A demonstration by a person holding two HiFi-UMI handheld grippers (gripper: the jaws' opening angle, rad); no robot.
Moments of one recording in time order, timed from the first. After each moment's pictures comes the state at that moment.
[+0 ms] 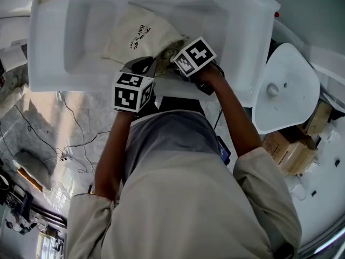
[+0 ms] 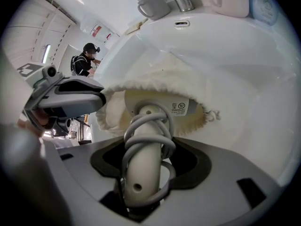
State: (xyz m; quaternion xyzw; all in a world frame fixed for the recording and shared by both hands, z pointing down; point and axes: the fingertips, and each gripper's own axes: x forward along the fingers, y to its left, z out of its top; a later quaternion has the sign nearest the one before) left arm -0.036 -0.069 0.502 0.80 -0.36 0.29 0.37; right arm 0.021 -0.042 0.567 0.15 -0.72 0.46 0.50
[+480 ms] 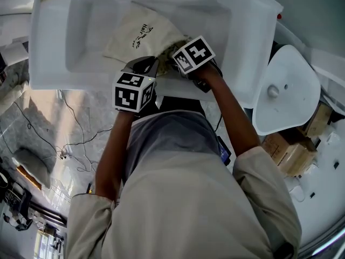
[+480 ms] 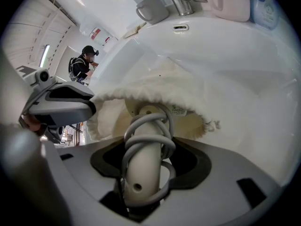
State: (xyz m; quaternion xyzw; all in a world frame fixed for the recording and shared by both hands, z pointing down) left arm -0.038 -0.069 0.500 0.80 -0.36 0.28 0.38; right arm 0.010 -0.059 0.576 0.18 -0.73 0.45 0.48
